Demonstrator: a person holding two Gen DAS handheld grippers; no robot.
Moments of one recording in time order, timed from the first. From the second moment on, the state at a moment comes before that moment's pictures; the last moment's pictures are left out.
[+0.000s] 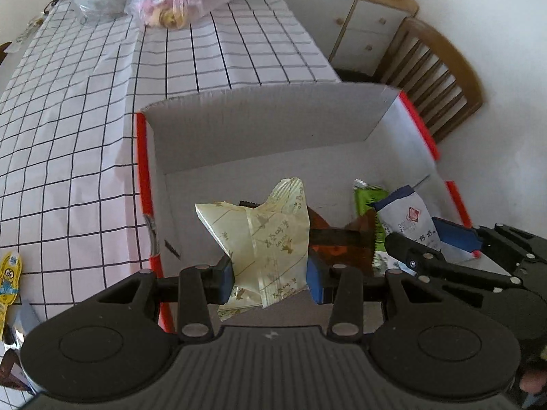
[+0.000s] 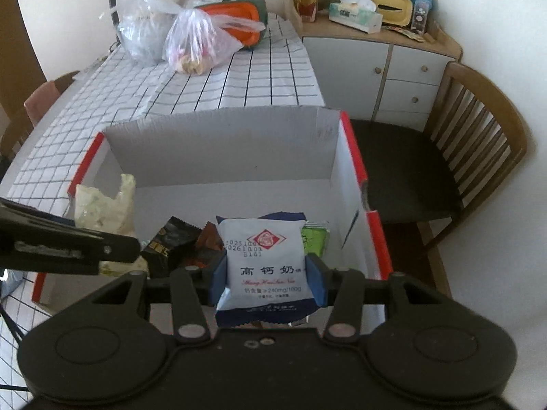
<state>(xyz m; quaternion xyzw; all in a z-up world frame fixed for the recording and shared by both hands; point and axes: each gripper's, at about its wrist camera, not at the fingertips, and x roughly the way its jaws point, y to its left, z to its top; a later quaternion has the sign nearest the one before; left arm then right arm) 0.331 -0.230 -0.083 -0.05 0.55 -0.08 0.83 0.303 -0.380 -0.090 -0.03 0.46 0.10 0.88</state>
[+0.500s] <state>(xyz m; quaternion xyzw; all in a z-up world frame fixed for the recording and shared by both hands) 0.340 -0.241 -0.115 -0.02 0.57 -0.08 0.82 0.307 -0.376 -0.111 -0.02 0.48 0.10 0.87</state>
